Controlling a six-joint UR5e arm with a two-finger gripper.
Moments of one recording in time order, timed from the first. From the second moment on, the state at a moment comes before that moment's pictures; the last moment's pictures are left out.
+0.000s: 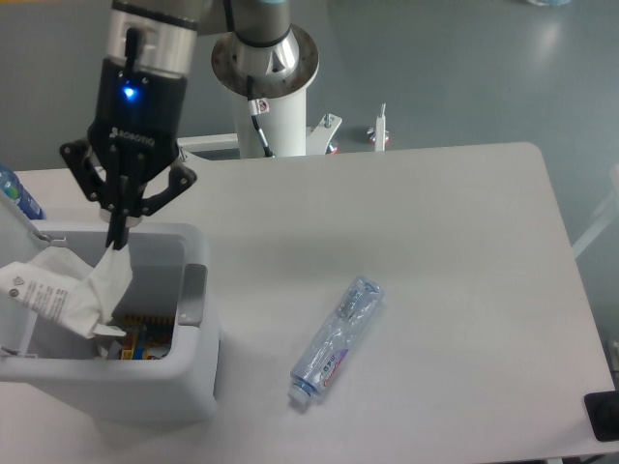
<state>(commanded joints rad) 2.14 -1.65 -1.59 -0.79 1.18 0.20</state>
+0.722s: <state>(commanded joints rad) 2.24 -1.65 -1.58 -0.79 1.17 0.20</state>
